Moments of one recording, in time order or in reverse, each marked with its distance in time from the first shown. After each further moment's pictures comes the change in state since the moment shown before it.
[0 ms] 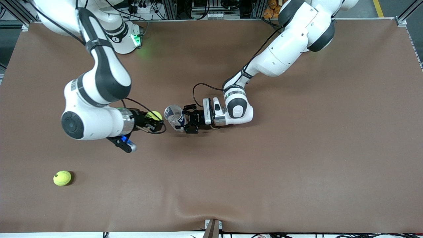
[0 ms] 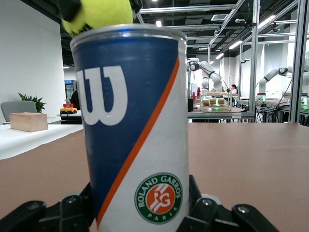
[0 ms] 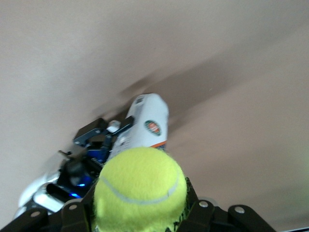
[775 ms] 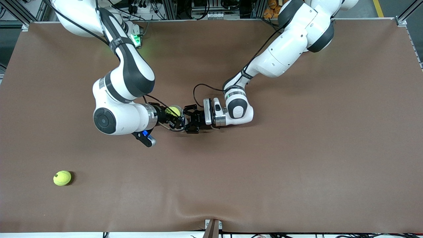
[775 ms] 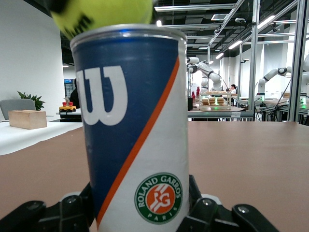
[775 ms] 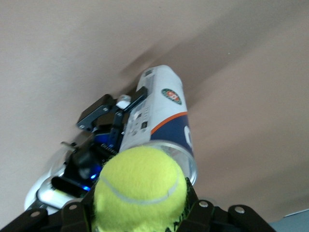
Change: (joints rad) left arm -0.002 0.013 0.003 0.000 0.000 -0.005 0.001; right arm 0.077 0.035 -0.004 -0.032 0.027 0.033 0.123
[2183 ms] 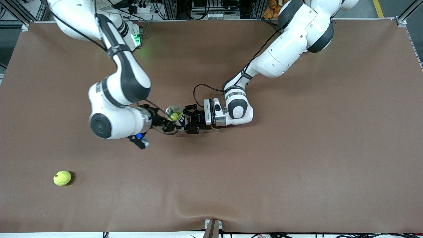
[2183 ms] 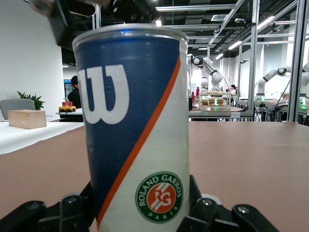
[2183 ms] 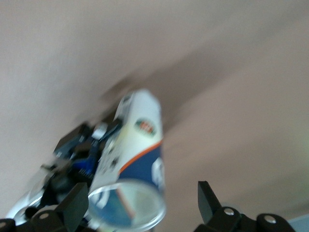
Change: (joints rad) left arm -0.001 0.004 0.001 0.002 0.000 -0.005 0.001; right arm -0.053 -0.015 -0.026 -0.019 -0.093 -0.019 -0.104
